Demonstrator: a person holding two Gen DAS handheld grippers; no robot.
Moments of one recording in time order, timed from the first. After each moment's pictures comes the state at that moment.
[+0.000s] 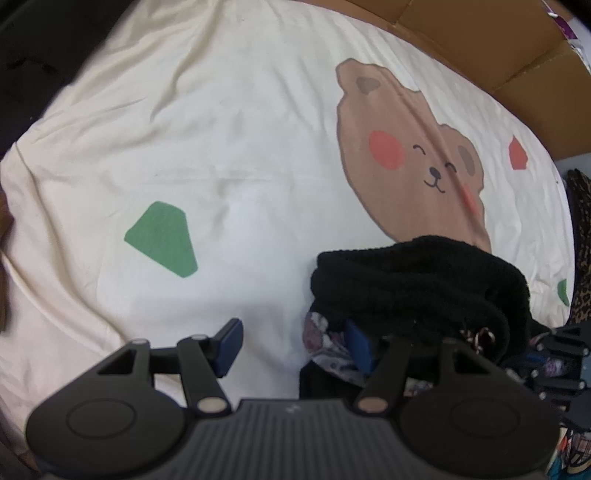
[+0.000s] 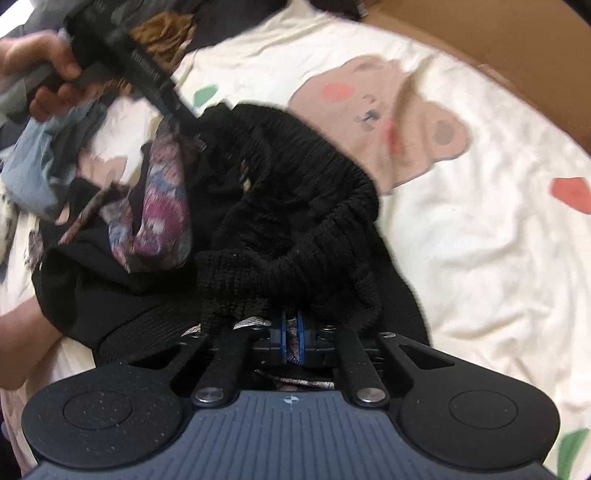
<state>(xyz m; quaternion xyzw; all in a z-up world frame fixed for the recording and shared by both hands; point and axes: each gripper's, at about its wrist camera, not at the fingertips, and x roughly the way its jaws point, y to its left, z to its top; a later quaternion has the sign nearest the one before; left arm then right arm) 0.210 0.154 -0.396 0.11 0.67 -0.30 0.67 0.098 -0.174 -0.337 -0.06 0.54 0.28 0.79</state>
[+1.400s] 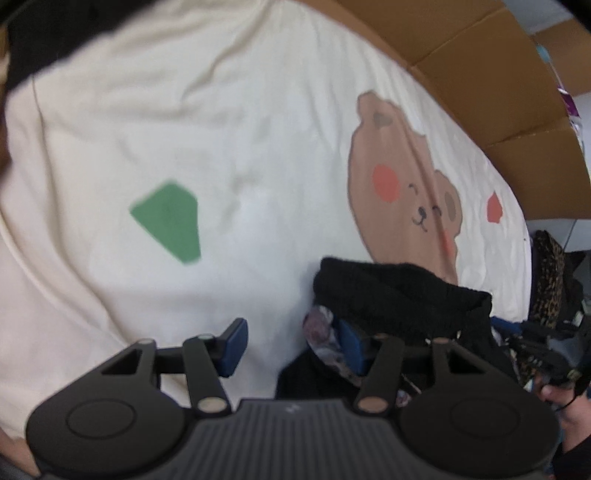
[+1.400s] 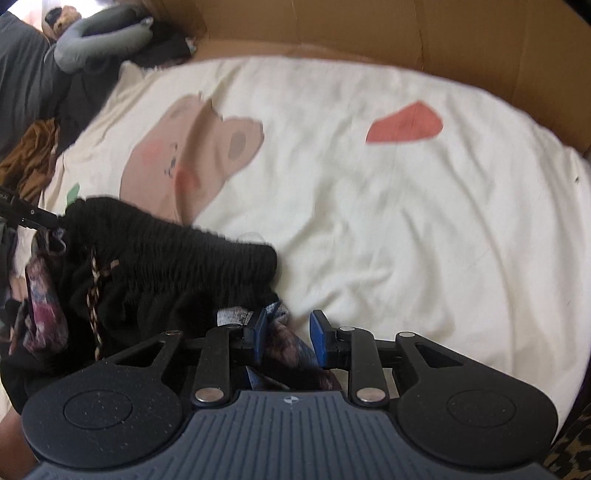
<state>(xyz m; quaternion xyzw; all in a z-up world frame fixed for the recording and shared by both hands) 0.223 0.184 -0.409 -0.02 0.70 -0.29 0.65 0.139 -0.287 -0.355 0.07 0.56 0.13 0.82</state>
